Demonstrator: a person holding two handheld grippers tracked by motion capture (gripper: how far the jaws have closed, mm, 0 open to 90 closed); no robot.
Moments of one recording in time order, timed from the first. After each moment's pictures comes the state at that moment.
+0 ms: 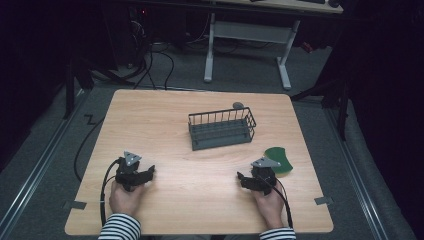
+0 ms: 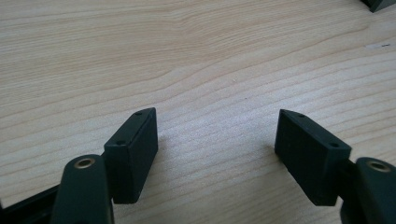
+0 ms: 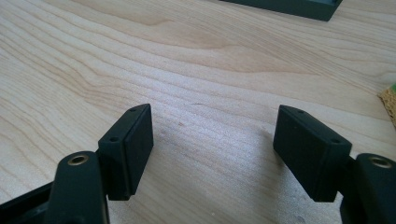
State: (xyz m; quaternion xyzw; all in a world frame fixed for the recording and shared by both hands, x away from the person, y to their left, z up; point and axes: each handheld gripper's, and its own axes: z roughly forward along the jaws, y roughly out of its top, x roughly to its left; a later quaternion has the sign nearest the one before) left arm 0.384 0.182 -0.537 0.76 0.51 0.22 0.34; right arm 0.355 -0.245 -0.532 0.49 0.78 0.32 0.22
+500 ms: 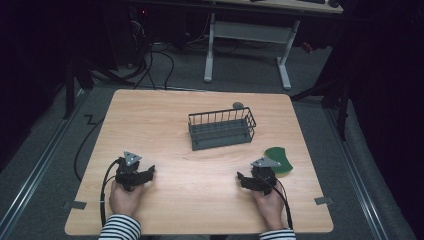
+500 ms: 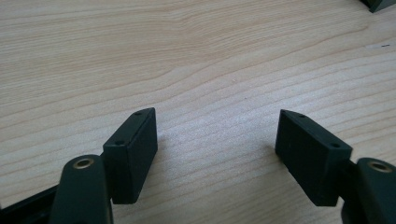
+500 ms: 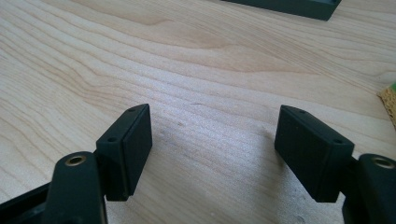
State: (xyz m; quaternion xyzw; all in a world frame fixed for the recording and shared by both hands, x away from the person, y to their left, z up) left arm 0.384 0.182 -0.536 0.76 0.51 0.22 0.34; right arm 0.356 -0.245 -0.532 0.50 0.78 0.32 0.22
